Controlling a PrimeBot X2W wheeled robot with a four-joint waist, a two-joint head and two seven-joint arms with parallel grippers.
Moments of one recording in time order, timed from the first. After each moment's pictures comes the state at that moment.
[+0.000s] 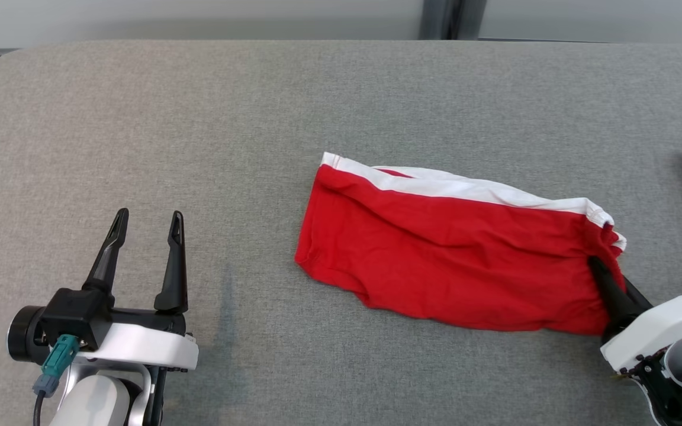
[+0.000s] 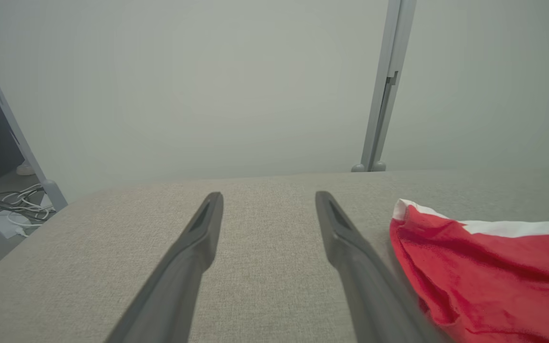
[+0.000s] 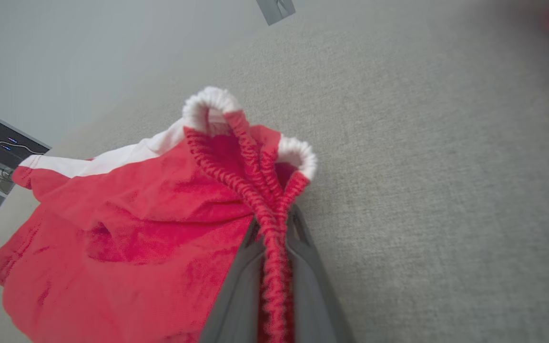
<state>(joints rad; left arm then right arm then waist) -0.17 0.28 -0.27 0.07 -0.38 0.18 -0.26 -0.19 -0.25 0.08 0.29 0.72 0.13 0.13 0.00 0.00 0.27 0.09</state>
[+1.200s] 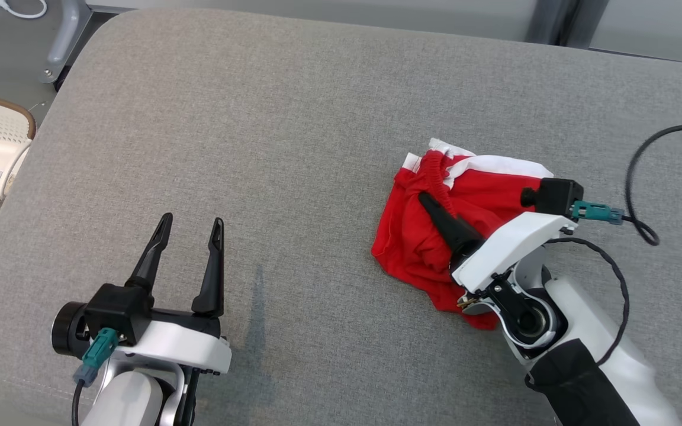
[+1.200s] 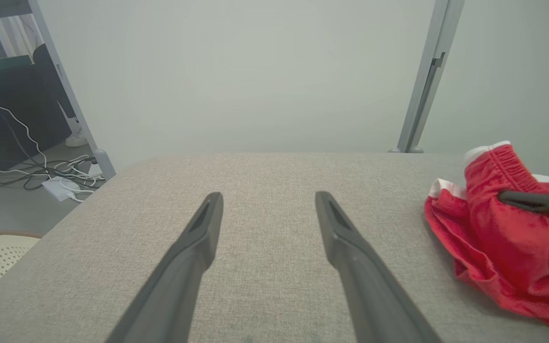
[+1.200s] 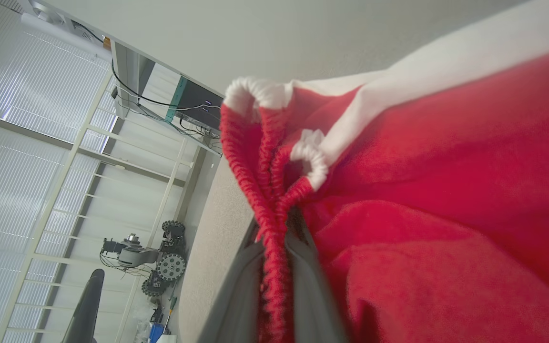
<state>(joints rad) -0.20 0.23 -0.34 0.13 -0.38 0.15 -0.26 -0.58 -0.05 0.45 0.53 1.12 0.13 0.11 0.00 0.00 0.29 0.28</state>
